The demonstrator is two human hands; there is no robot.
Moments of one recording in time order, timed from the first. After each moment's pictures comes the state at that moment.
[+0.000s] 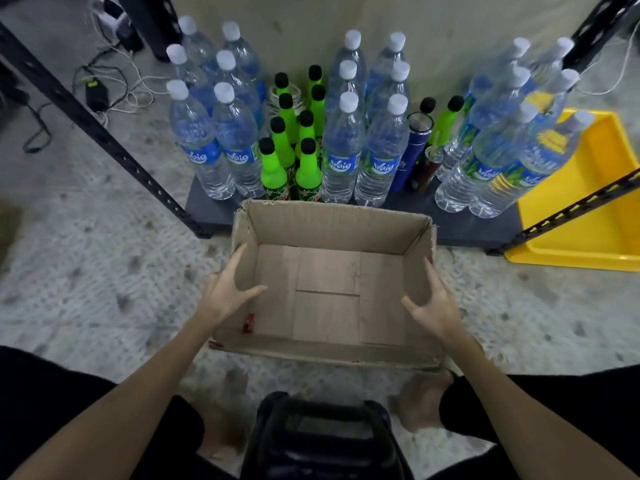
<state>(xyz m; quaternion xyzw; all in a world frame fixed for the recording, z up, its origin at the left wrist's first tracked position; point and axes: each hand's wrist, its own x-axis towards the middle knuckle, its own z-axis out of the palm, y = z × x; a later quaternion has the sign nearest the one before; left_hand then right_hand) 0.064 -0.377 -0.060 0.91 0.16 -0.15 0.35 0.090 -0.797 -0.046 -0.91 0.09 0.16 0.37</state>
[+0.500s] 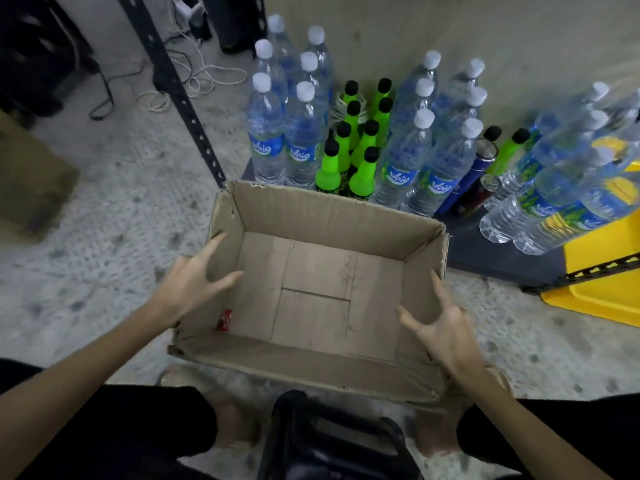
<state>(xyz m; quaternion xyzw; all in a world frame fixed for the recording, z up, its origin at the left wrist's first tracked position) 0.008 -0.281 0.019 0.96 0.17 -0.09 0.22 0.067 -0.719 0.018 -0.93 0.00 0.13 0.33</state>
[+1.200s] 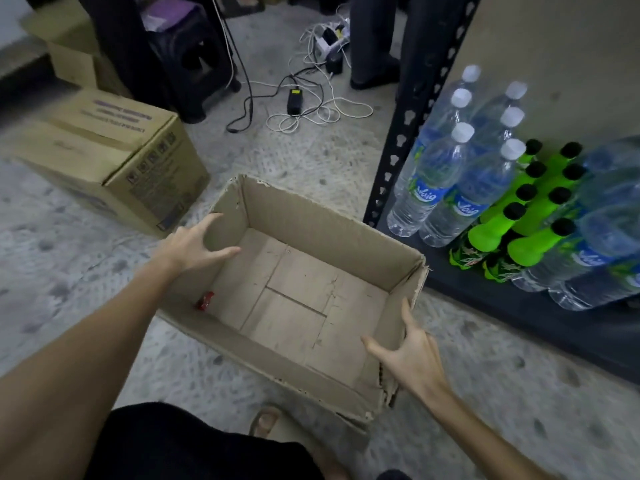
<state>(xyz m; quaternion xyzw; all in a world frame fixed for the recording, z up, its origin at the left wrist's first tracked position) -0.026 0.015 0.013 0.92 0.32 -0.12 0.17 0.046 -0.407 -0.016 -0.90 -0.11 0.25 0.33</state>
